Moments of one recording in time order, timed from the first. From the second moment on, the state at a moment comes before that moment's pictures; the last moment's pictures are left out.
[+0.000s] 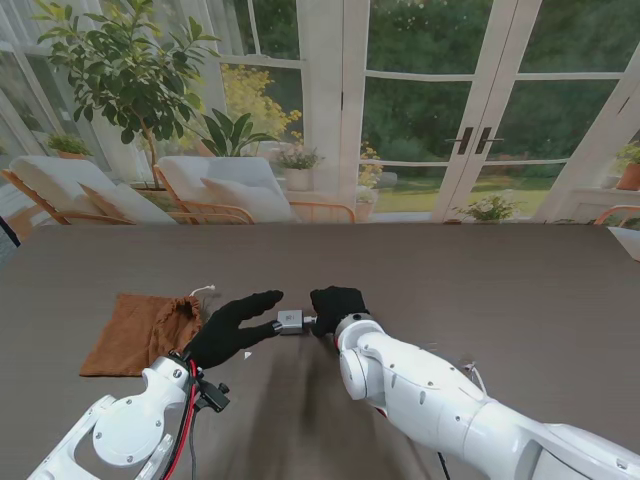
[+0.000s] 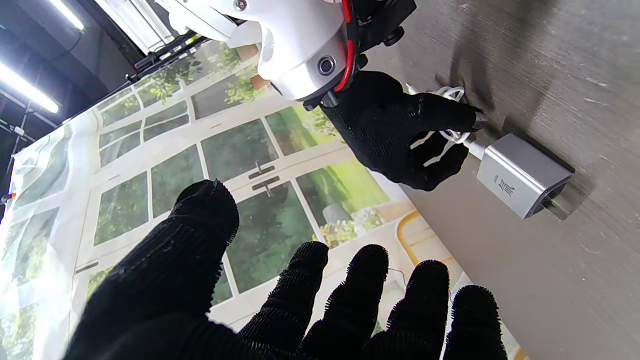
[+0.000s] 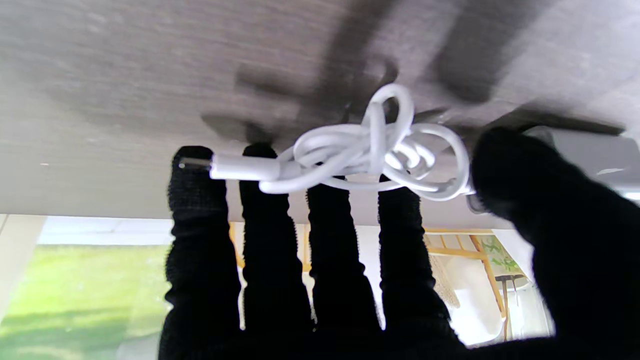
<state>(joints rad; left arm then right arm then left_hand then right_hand) 1.72 -1.12 -1.28 -1.73 0.12 -0.20 -0.06 -0.90 -1.37 0.36 -0.87 -0.60 0.35 -0.27 0.76 -0.34 0.46 -0.09 0.53 0.31 0.09 0.28 0.56 0.41 0.09 0.35 0.31 0.41 0.12 0.44 0.03 0.35 0.22 0.68 0.35 -0.74 1.12 -0.09 0.54 -0.07 0.95 0.61 0.81 0.10 0.64 0.60 0.80 0.21 0.47 0.46 0.65 0.29 0.93 0.60</state>
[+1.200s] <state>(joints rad) 1.70 -1.12 -1.27 -1.72 0.10 -0.17 -0.08 -0.91 -1.31 0.32 -0.91 -0.76 0.26 -0.30 0.78 -0.29 0.40 -0.09 0.53 0.31 0.09 0.28 0.56 0.42 0.09 0.35 0.31 0.42 0.12 0.44 0.03 0.35 0.22 0.68 0.39 -0.76 1.35 -0.43 0.73 -0.26 1.30 0.69 1.30 0.00 0.90 1.03 1.31 0.01 1.48 0.89 0.65 0.11 1.36 0.65</state>
